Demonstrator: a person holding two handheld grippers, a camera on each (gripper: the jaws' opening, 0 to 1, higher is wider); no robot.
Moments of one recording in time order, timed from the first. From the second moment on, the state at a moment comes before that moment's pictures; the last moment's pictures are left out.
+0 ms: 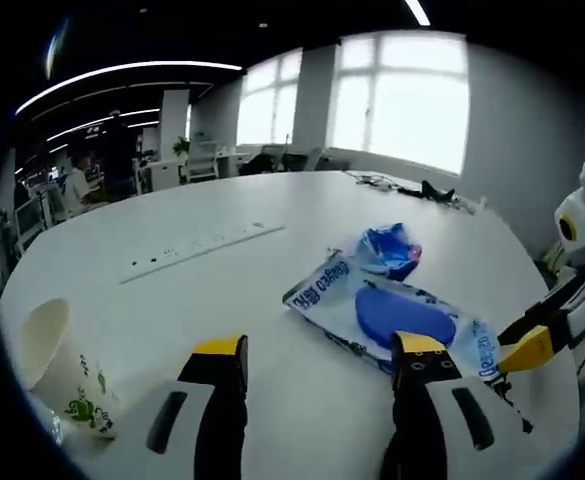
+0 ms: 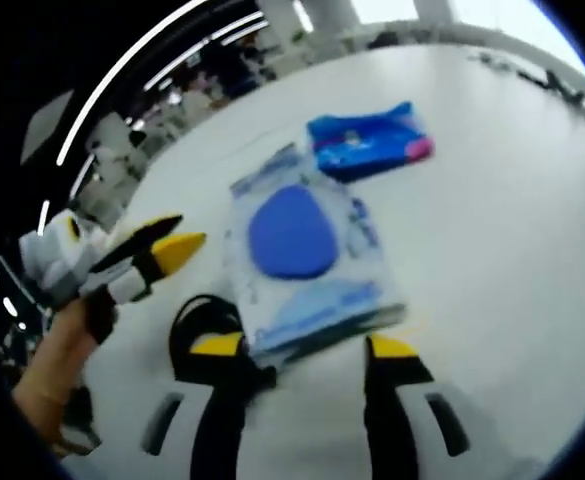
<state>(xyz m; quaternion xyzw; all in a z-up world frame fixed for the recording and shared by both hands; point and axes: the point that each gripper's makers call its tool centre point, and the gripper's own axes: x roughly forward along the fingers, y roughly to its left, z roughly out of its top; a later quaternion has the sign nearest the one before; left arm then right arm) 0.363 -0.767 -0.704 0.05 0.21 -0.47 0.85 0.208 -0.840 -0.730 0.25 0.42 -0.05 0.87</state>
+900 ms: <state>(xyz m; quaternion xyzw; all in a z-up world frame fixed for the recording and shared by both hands) 0.397 -0.809 -0.720 0.04 0.21 -0.48 0.85 0.206 -0.841 -0.737 0.30 0.42 -0.06 0.85</state>
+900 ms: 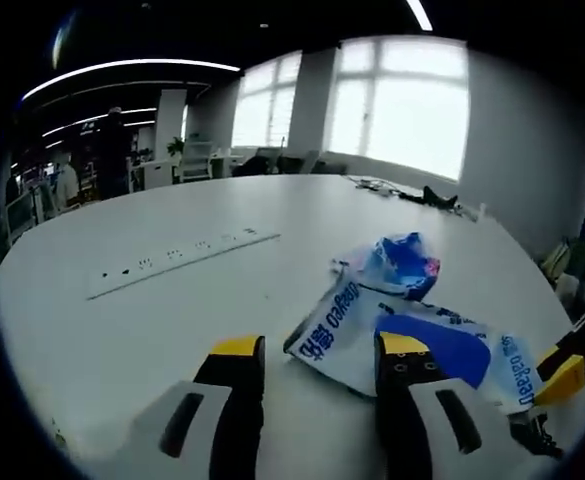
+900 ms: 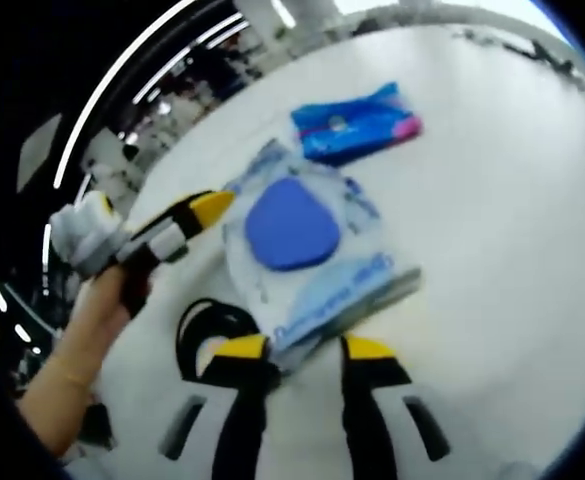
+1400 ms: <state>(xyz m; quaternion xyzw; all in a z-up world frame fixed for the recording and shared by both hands) 0.401 -0.809 -0.737 0.10 0.24 -0.49 0.83 0.208 -0.832 -0.740 0.33 0.41 -0.06 0.85</state>
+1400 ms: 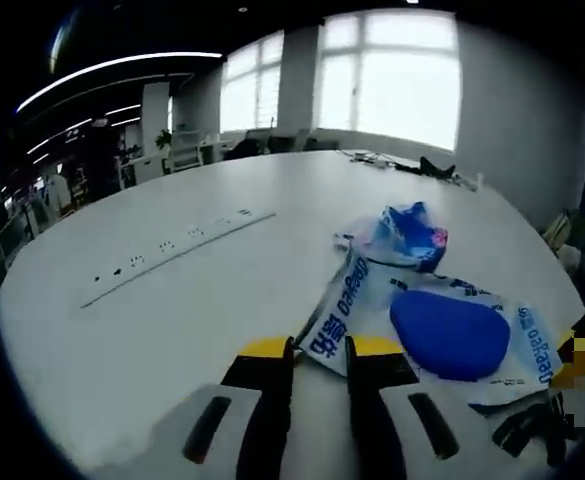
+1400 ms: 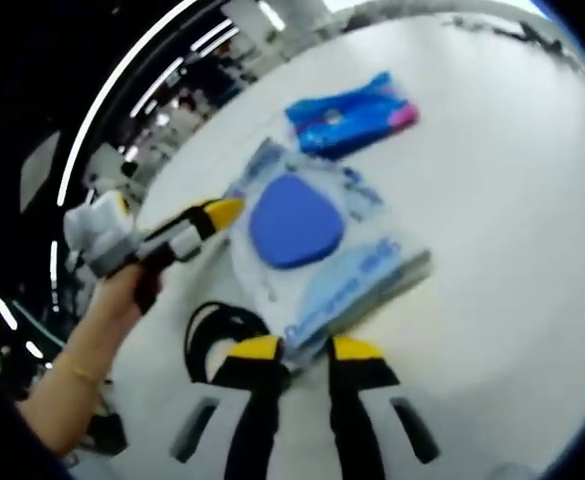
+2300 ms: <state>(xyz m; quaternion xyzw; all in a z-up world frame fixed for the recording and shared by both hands) 0.389 -0.793 -0.717 0.18 0.22 -0.50 0.82 0.204 -0.826 -0.733 0.39 0.40 -0.05 0.83</state>
